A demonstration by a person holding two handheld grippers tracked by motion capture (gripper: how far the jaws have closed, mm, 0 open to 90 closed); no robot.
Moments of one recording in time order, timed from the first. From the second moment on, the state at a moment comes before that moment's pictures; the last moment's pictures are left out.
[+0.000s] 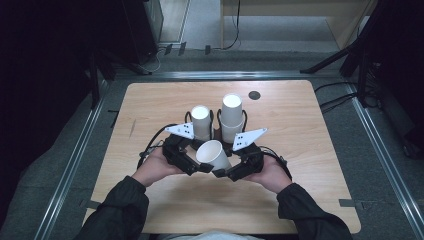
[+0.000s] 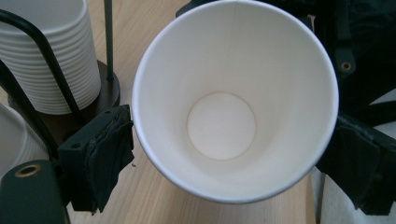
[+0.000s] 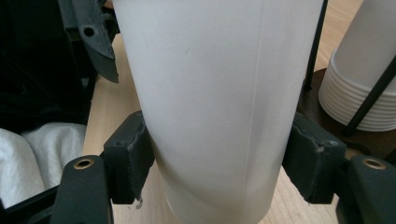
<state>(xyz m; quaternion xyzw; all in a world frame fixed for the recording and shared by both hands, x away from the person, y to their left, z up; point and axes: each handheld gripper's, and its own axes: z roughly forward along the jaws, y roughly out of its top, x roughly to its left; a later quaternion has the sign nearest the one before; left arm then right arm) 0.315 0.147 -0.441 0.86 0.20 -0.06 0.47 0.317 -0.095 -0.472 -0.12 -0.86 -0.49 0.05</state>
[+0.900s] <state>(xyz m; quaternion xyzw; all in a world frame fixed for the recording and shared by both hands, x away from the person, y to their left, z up) 0.314 0.145 -0.443 0.84 0.20 -0.08 0.50 0.318 -0.091 -0.473 -0.12 -0.86 -0.49 0.07</state>
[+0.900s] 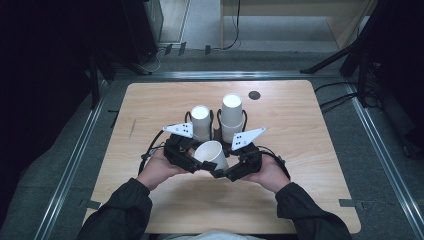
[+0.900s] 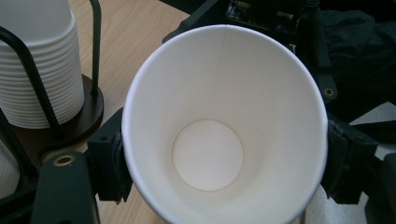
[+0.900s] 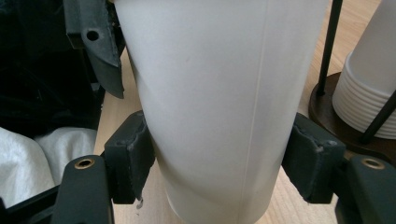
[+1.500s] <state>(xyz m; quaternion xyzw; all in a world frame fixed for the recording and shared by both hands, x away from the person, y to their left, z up) 0.313 0.147 -0.439 0.85 0.19 -0.06 0.49 0.318 -0.091 -0.473 -0.13 -0.86 -0.49 0.08</state>
